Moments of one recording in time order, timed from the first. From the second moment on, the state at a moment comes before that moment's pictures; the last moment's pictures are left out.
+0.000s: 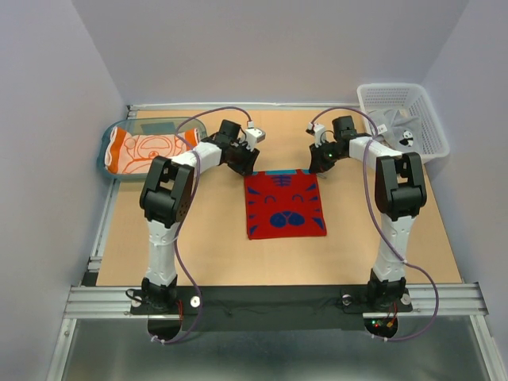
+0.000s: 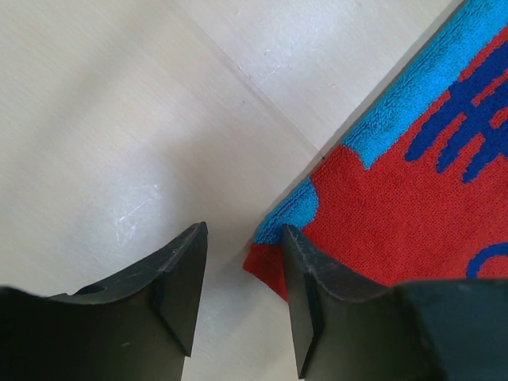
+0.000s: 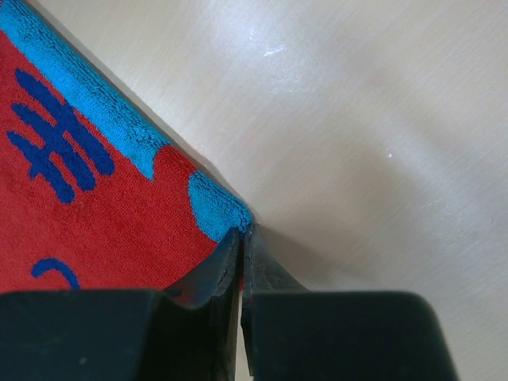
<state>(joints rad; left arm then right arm) -0.41 2.12 1.52 -0.33 0.34 0.24 0.14 2.11 1.51 -0.46 -0.57 -0.39</state>
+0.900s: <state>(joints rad) -0.40 2.12 1.53 -0.40 0.35 0.24 0.14 2.11 1.51 -0.46 -0.57 -0.39</state>
